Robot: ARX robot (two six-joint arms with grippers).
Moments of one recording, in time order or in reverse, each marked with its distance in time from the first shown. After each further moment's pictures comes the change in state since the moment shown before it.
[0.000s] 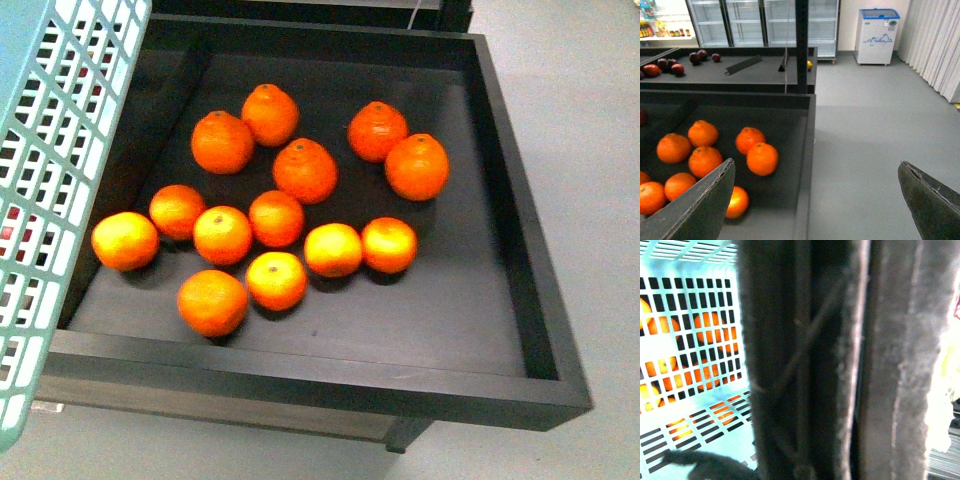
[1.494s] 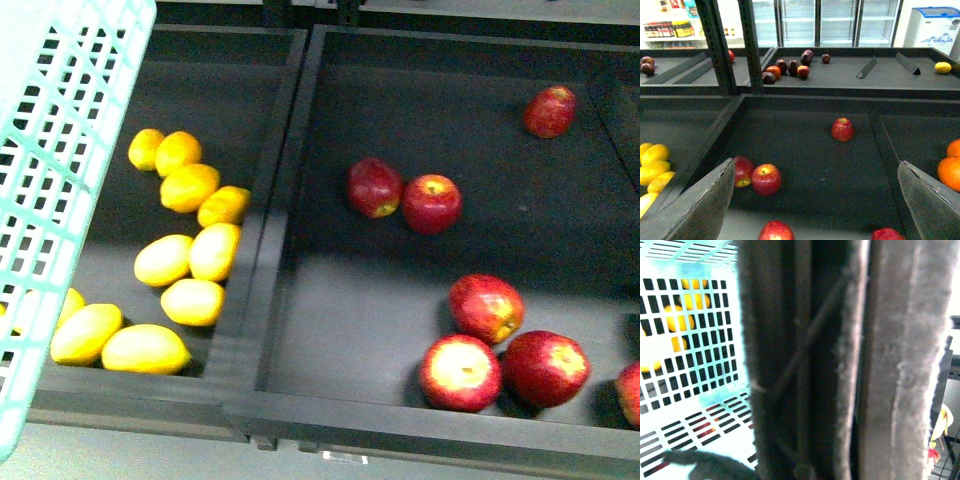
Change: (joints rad) left arm 0.000 0.000 0.000 0.000 0.001 0.000; right arm 0.000 0.000 0.000 0.000 0.002 0.000
